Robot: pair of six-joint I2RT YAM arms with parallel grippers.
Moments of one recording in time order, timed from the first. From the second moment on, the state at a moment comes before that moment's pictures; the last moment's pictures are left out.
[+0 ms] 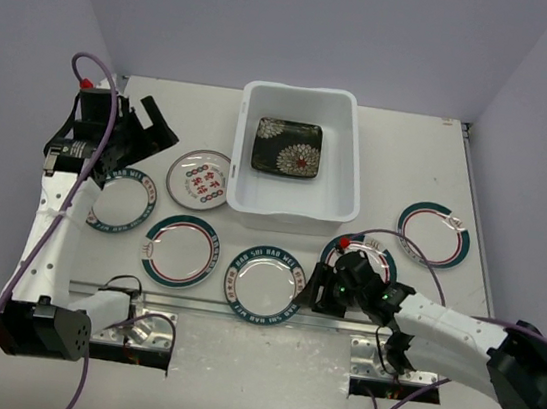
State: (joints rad) left arm 0.08 1.10 1.27 -0.82 0.10 -0.52; right arm 0.83 0.99 0.21 -0.09 -0.18 1.00
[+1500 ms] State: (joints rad) left arm 0.06 1.22 1.36 -0.84 -0.01 -0.52; right arm 0.65 1.26 1.20 -0.68 -0.42 0.65
